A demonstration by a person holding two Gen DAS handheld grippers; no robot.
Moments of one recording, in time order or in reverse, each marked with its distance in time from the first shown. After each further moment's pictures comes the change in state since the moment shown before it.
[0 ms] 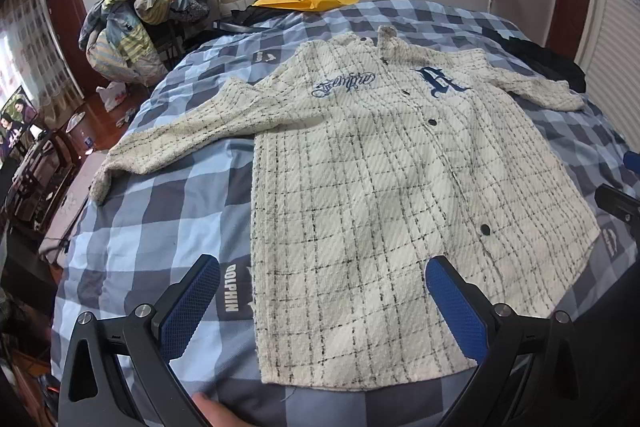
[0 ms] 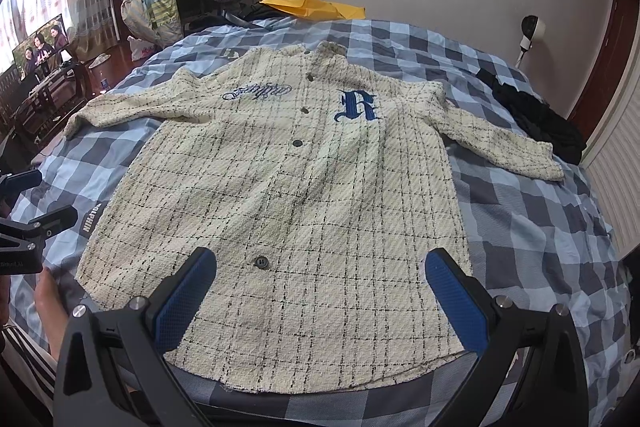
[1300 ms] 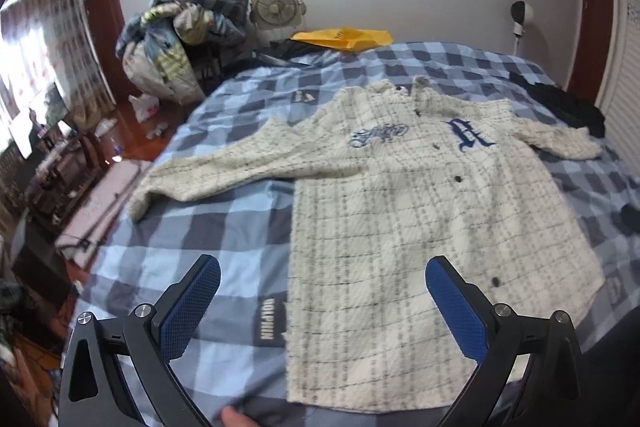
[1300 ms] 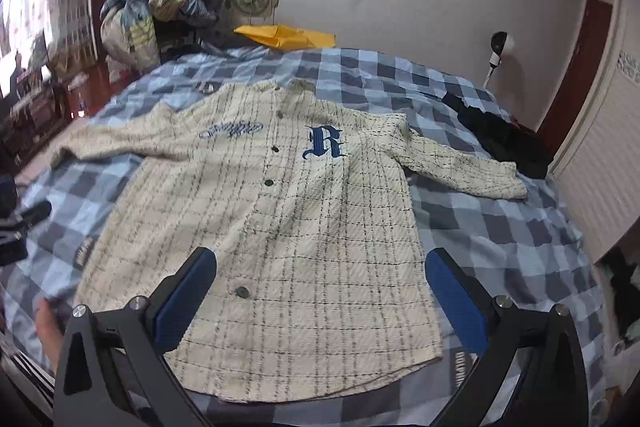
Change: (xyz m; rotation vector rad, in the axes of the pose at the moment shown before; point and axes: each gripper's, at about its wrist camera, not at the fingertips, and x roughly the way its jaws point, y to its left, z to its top) left arm -0.035 0.024 0.031 -0.091 -0.102 0.066; right arm -0.030 0.003 0.030 0.005 -0.072 -0.111
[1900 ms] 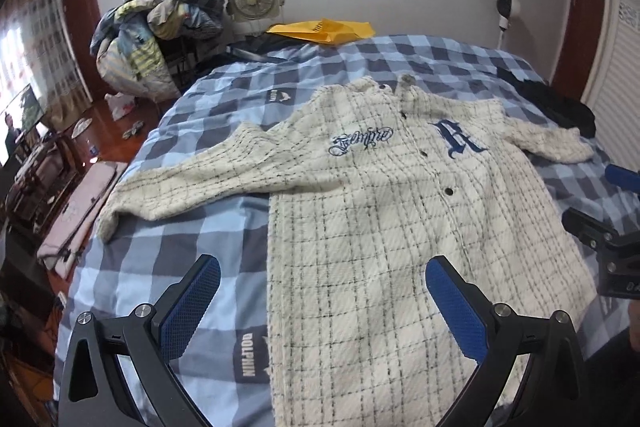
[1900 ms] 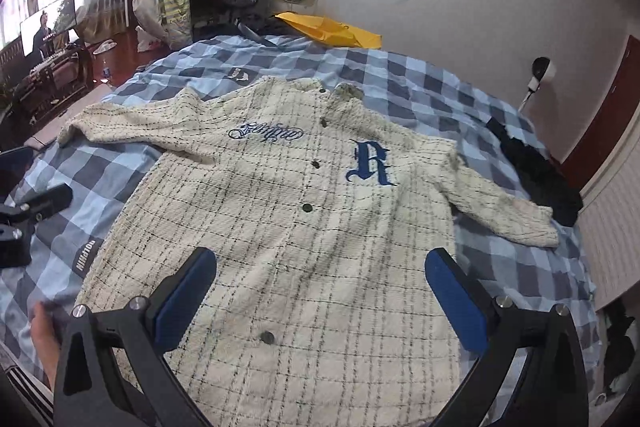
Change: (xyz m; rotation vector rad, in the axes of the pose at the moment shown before) left arm 0.040 -0.008 0.033 0.040 0.020 -0.059; right arm 0.049 0.034 0.038 -0.108 0.017 0.069
